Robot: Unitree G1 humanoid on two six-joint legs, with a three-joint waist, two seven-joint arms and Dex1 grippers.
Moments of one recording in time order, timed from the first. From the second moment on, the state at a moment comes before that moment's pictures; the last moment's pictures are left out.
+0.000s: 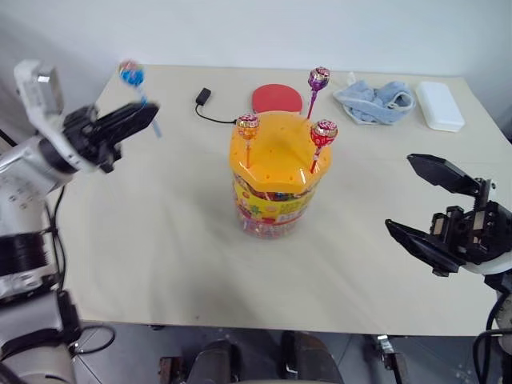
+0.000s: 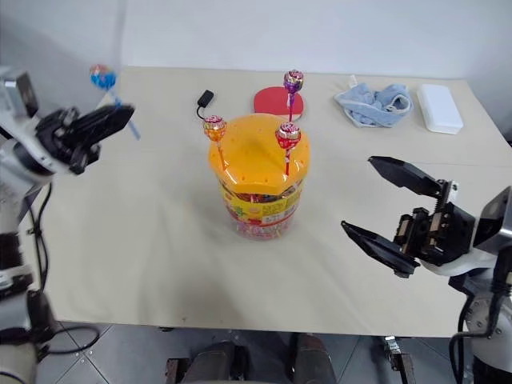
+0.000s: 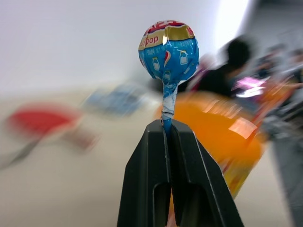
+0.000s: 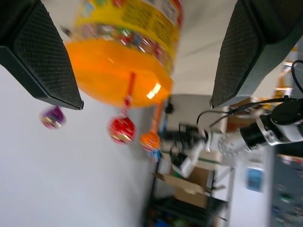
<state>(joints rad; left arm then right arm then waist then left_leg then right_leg) -0.55 0.93 0.40 0.28 -0.77 0.72 -1.04 -0.08 -0.65 -0.42 -0.53 1.01 0.14 1.09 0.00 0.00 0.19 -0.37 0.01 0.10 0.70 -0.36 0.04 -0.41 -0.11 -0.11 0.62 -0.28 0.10</state>
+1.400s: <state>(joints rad) -0.51 0.91 0.39 0.00 -0.76 0.55 -1.27 -0.06 -0.72 -0.53 -0.28 0.94 0.18 1.26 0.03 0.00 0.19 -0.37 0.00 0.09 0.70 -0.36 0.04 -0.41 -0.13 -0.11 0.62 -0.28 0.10</state>
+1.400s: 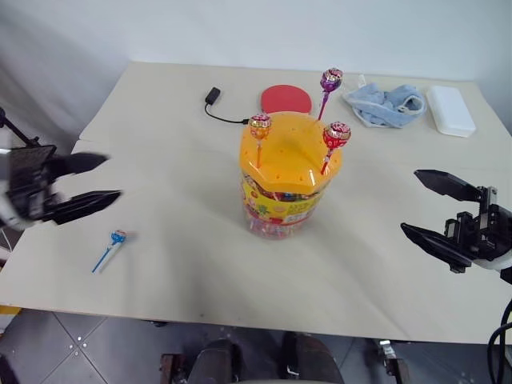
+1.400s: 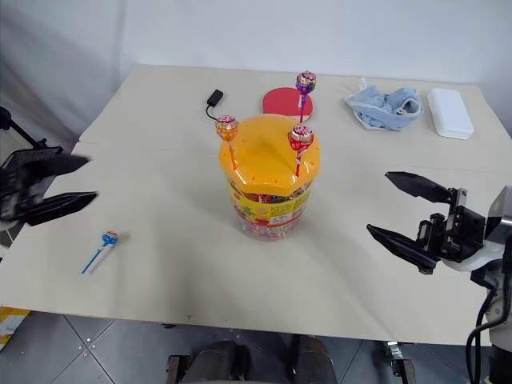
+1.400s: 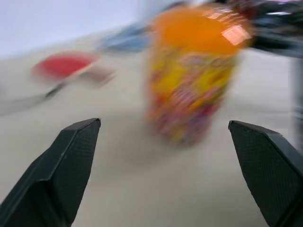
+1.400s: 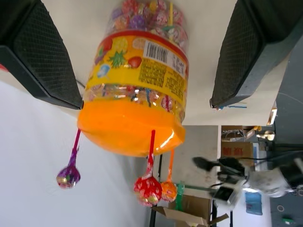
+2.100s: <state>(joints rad) -0.85 0.52 0.04 0.02 -0.72 0.60 -1.13 0.05 -0.68 -0.59 -0.35 0.89 0.11 1.20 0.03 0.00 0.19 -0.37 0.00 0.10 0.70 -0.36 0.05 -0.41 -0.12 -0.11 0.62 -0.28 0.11</state>
